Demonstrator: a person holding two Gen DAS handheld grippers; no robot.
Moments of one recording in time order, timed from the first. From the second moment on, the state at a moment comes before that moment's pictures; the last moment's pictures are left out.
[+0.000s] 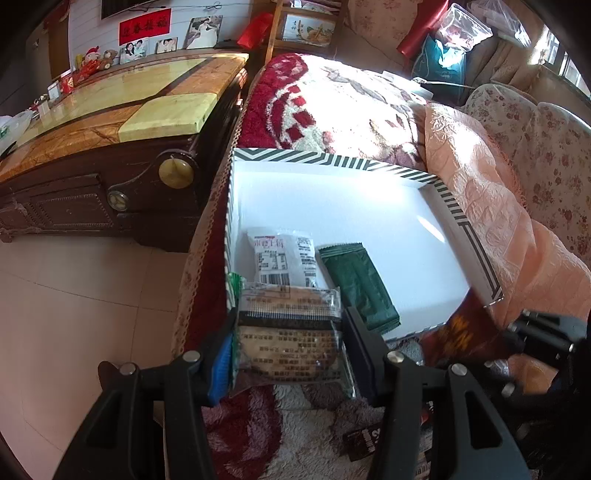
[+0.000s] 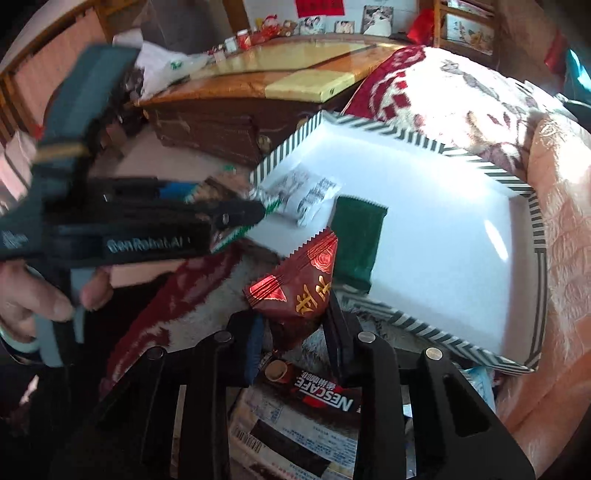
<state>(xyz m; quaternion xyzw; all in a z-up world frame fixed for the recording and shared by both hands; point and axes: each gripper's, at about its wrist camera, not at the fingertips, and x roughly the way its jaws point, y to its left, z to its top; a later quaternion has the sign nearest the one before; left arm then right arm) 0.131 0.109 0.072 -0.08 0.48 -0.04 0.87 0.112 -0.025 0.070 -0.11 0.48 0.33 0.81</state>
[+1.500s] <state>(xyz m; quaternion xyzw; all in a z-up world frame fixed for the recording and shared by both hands) 0.047 0.026 0.074 0.02 0.45 -0.21 0.87 0.048 -0.152 0.103 0.02 0.48 0.22 0.85</state>
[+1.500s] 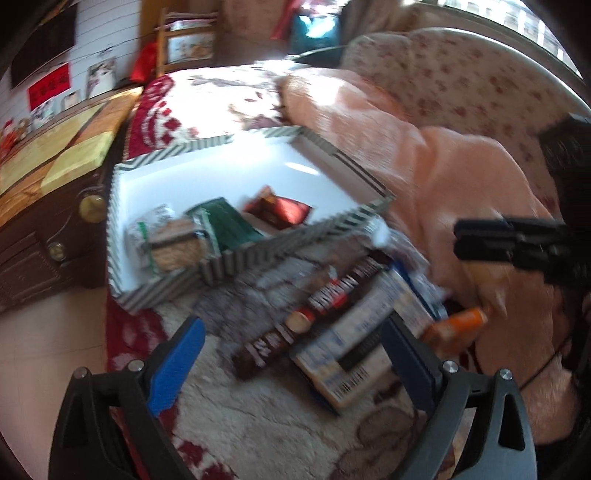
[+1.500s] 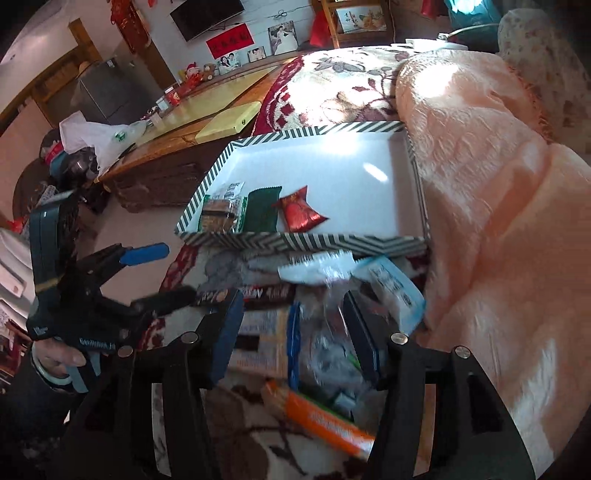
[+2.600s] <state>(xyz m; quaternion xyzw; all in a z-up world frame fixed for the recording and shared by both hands) 0.101 0.003 0.040 0.10 0.48 -0.40 0.77 0.039 -0.157 0.077 0.04 0.51 0.22 0.83</state>
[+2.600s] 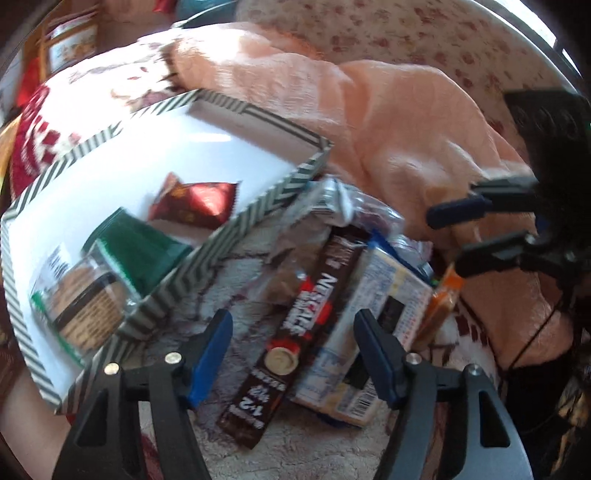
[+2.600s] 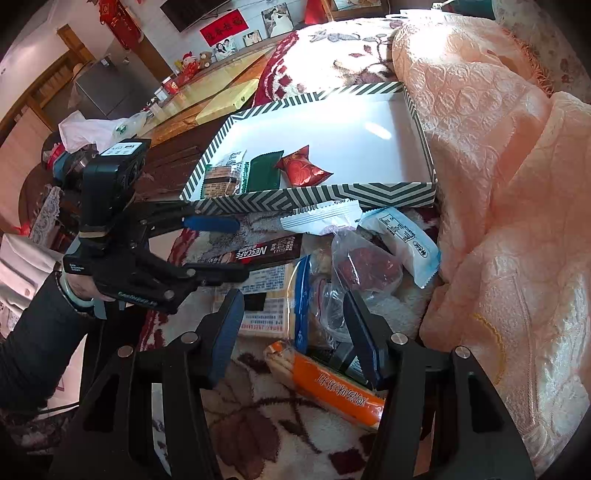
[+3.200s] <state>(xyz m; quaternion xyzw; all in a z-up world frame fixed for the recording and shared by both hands) 0.098 0.050 0.027 -0.01 0.53 -0.32 0.79 0.035 -0.141 0.077 0.03 0.52 0.24 0.82</state>
